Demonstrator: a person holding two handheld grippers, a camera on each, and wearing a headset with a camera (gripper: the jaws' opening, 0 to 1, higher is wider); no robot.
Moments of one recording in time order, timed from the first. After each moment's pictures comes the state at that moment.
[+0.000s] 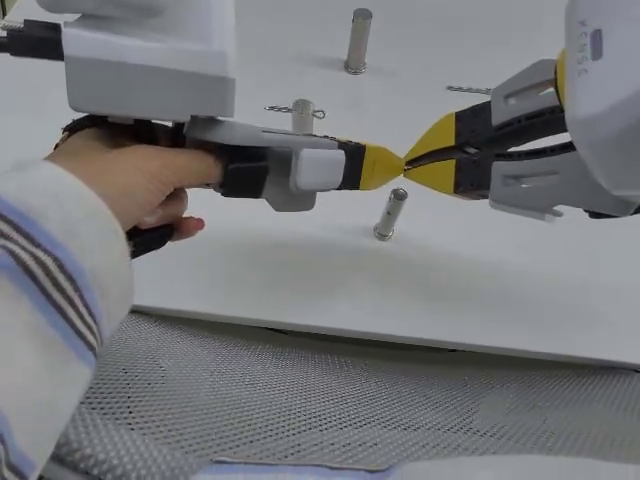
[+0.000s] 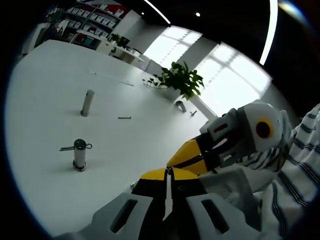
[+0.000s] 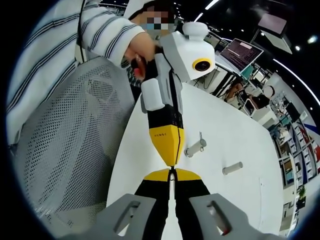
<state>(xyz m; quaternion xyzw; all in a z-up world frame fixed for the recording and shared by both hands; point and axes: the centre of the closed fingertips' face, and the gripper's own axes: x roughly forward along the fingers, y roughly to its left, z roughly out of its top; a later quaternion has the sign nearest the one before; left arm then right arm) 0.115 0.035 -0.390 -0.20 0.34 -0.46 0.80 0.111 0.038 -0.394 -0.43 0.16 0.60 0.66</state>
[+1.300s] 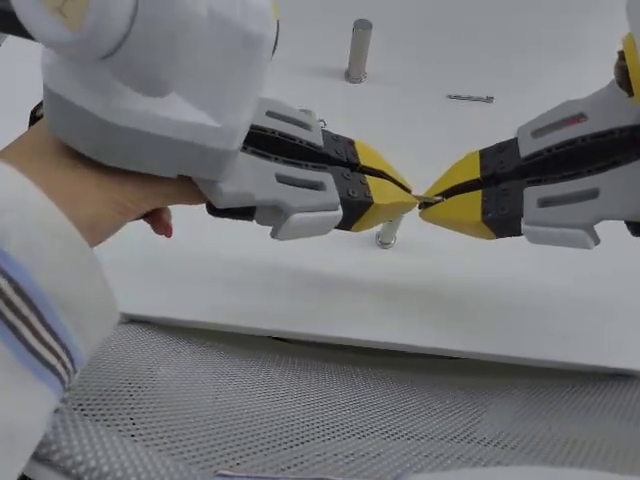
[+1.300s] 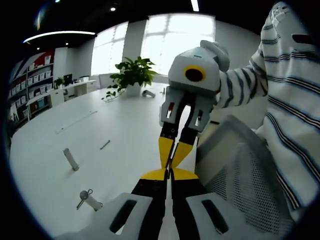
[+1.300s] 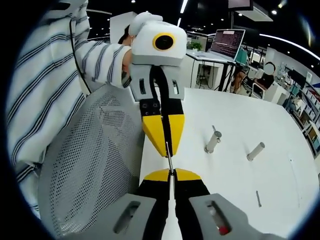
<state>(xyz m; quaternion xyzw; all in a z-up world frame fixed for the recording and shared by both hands) 0.087 0.027 -0.378 0.09 0.21 -0.60 0.76 0.086 0.028 -0.397 -0.28 0.24 0.65 0.66</state>
